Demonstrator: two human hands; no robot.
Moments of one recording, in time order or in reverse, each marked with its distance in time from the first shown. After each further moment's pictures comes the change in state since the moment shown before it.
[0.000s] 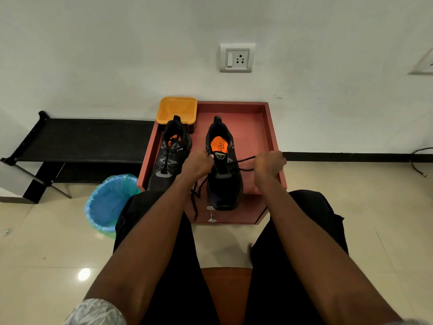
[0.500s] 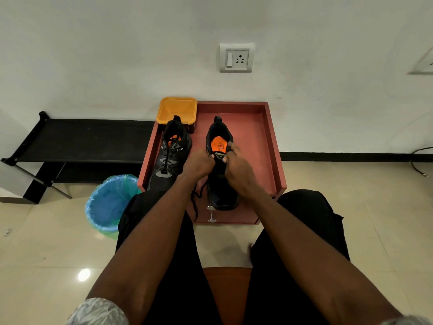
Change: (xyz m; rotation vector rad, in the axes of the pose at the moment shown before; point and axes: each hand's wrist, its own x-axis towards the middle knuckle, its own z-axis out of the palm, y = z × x) left_hand -0.001 0.003 0.002 0.012 0.015 -0.015; right_hand -0.034 0.030 0.019 -0.519 -0.513 -1.025
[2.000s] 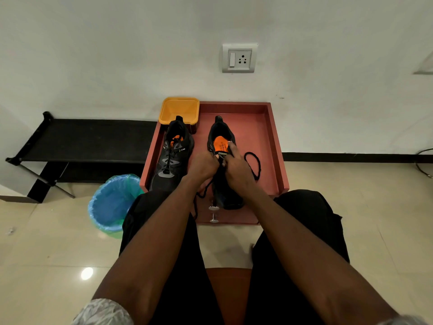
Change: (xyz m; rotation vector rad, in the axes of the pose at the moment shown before) left_hand -0.007 0.010 0.002 0.020 0.011 0.044; right_hand 0.006 0.007 0.017 -0.036 -0.073 0.000
